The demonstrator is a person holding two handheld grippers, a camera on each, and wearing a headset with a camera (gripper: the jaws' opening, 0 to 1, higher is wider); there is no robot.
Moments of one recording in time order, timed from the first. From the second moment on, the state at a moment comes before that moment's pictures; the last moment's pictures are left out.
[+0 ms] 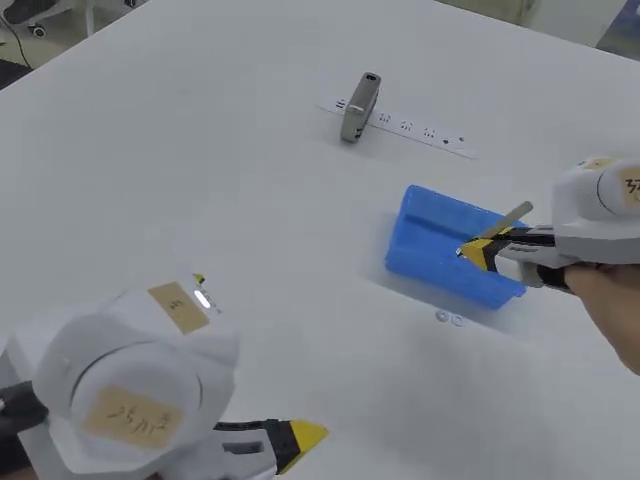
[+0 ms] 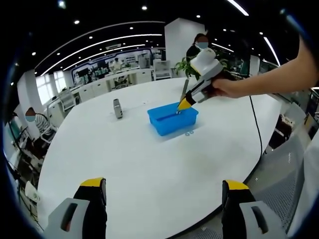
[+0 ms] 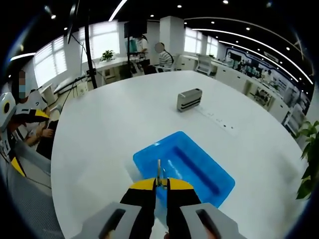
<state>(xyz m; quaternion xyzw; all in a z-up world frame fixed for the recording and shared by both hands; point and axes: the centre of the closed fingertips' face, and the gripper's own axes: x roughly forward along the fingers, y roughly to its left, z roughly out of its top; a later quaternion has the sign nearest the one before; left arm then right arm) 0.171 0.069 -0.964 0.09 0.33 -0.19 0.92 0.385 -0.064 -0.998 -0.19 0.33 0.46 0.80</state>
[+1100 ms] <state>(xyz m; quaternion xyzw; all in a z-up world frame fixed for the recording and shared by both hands) 0.173 0.069 -0.982 0.08 0.35 -0.18 0.91 0.413 -0.064 -1.050 -0.16 0.39 0.44 0.79</state>
